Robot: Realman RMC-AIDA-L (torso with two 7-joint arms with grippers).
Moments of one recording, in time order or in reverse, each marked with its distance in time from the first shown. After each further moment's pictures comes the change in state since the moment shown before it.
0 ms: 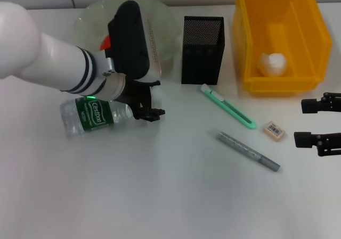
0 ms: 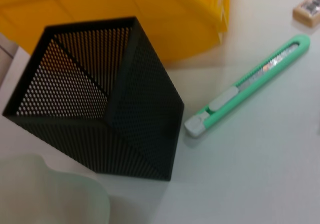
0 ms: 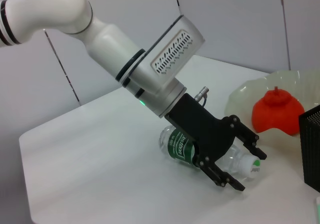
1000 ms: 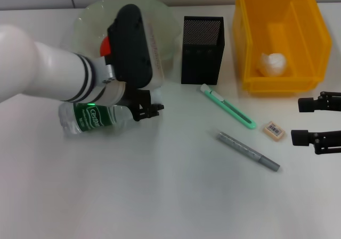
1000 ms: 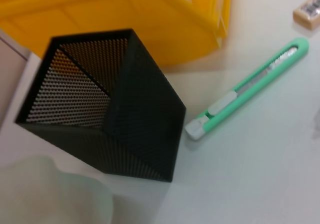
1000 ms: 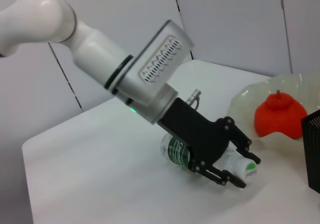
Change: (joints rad) left arm 0.078 0.002 0.096 0.158 0.103 -0.002 -0.144; right arm 0.008 0.004 0.006 0.024 0.006 0.002 -0.001
